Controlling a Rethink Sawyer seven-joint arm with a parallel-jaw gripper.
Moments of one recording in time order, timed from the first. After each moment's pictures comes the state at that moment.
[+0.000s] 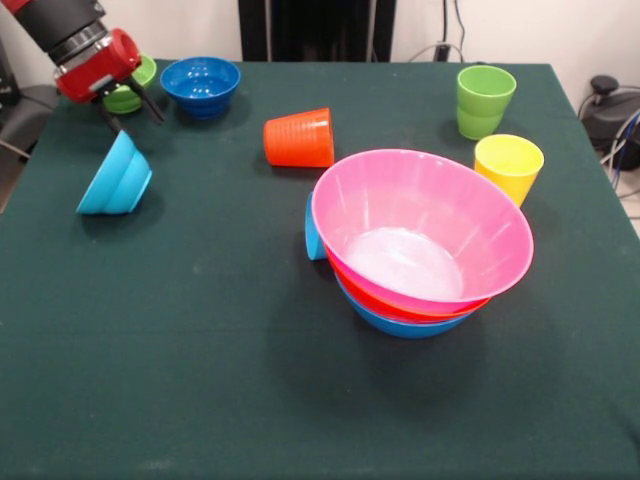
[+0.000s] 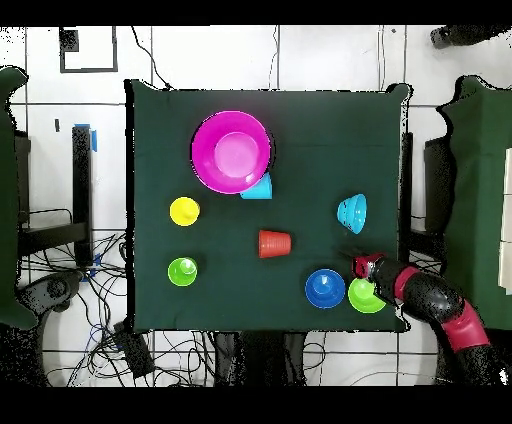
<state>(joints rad) -1.66 -0.12 0.87 1.78 -0.71 0.72 1.23</state>
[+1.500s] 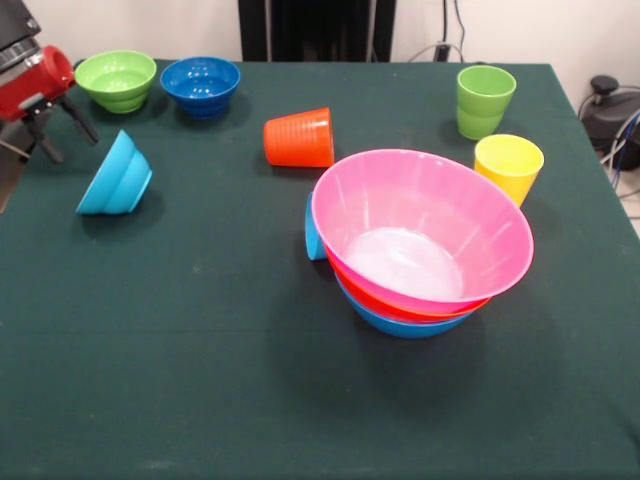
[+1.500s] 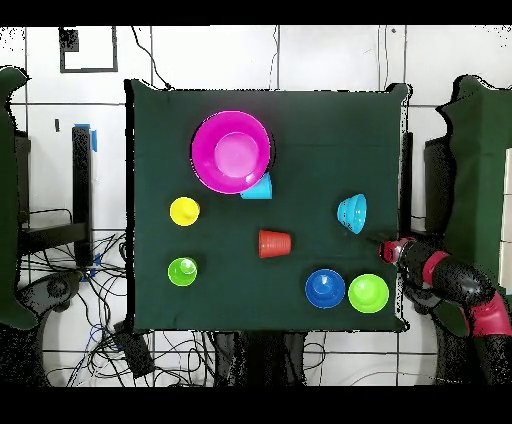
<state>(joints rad) -1.66 -0.09 0.94 1.59 -0.71 0.84 1.14</state>
